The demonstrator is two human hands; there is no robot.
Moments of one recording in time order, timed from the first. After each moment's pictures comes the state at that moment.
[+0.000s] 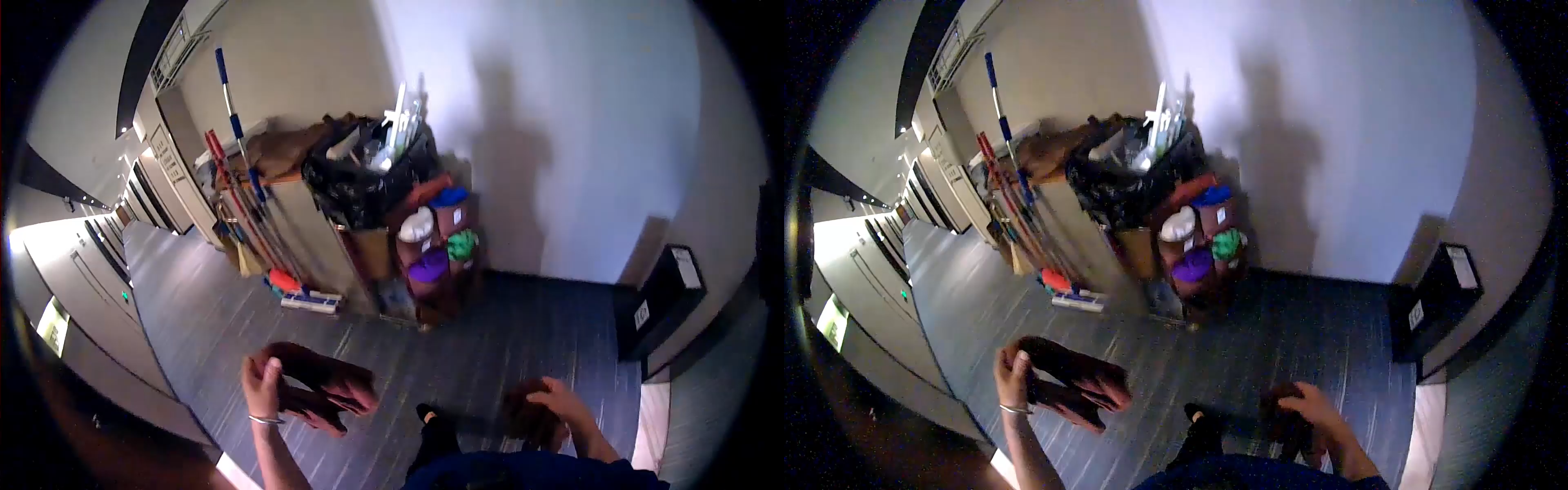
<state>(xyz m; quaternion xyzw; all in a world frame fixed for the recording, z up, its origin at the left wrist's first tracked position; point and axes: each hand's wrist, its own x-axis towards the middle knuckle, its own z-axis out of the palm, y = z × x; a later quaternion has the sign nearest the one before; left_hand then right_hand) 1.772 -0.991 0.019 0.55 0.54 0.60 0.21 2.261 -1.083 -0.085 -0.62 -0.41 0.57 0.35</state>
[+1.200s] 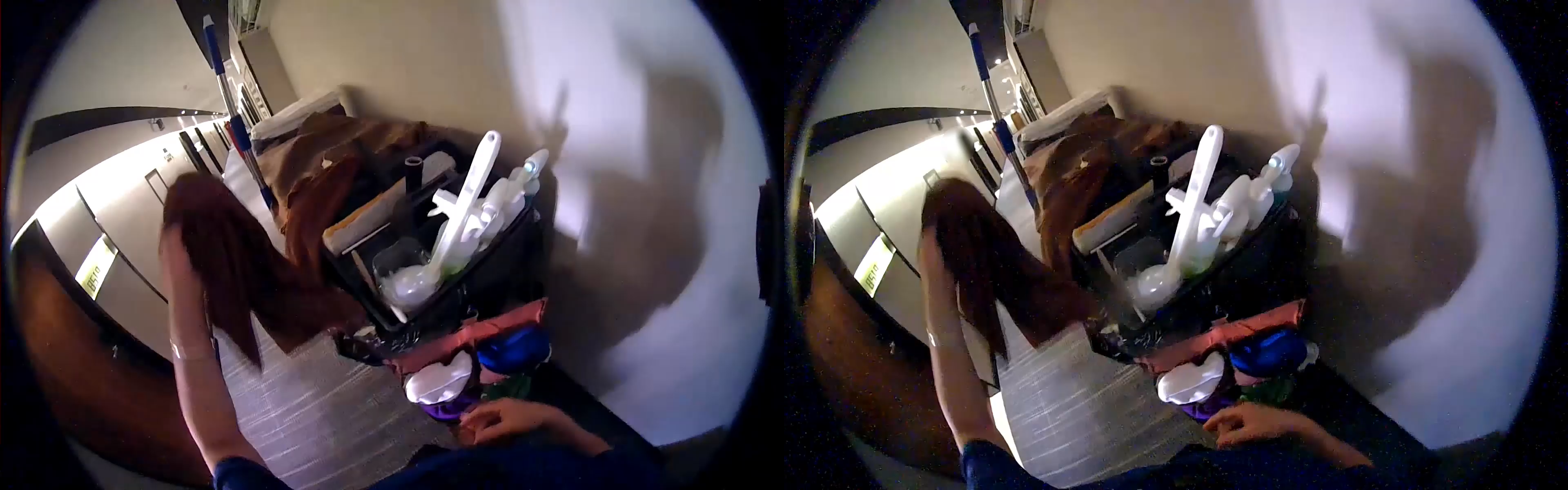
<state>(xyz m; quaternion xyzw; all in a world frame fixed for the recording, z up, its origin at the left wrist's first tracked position) 1.838 -0.544 0.265 0.48 0.57 0.66 -0.07 2.309 -0.487 -0.011 -0.15 -0.68 0.71 -0.08</state>
